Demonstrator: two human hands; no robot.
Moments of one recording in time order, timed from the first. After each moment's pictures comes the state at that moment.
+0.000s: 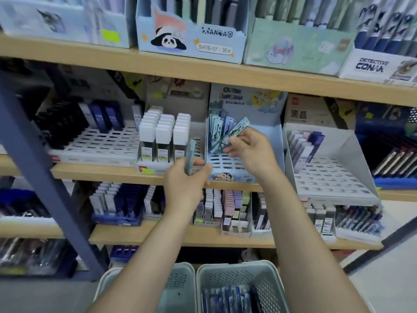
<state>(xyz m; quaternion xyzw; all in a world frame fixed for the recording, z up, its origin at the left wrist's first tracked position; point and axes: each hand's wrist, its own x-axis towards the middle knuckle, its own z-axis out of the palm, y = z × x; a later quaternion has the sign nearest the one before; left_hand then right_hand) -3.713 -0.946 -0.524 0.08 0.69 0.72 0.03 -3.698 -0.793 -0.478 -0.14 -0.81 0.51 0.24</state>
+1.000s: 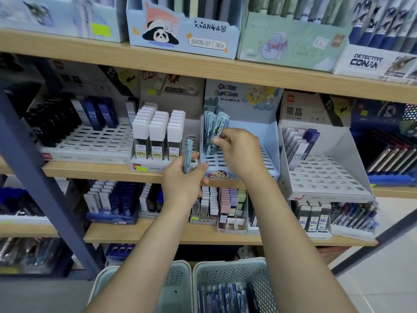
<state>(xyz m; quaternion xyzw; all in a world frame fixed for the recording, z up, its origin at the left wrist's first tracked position) -3.710 -0.940 -0.525 0.07 0.66 0.75 0.07 -3.706 -0.804 -0.480 -0.14 -0.94 0.20 0.25</state>
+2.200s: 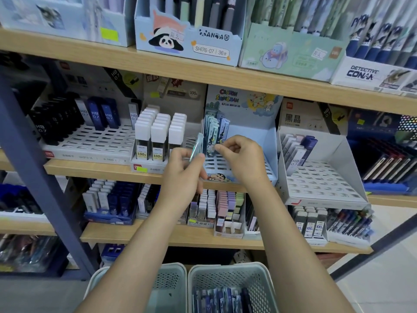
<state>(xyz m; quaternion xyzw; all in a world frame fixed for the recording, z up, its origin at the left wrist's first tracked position) -3.713 -0.950 -0.513 0.16 0.66 0.73 0.07 -3.698 -0.798 -0.490 -0.14 -0.87 0.35 0.31</state>
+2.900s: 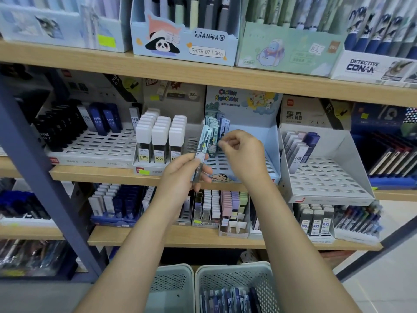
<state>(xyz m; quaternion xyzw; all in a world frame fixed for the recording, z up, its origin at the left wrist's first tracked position) -3.712 -0.963 -0.508 0.16 0.60 0.76 0.17 -3.700 -0.803 -0.484 -0.14 -0.87 0.34 0.32</state>
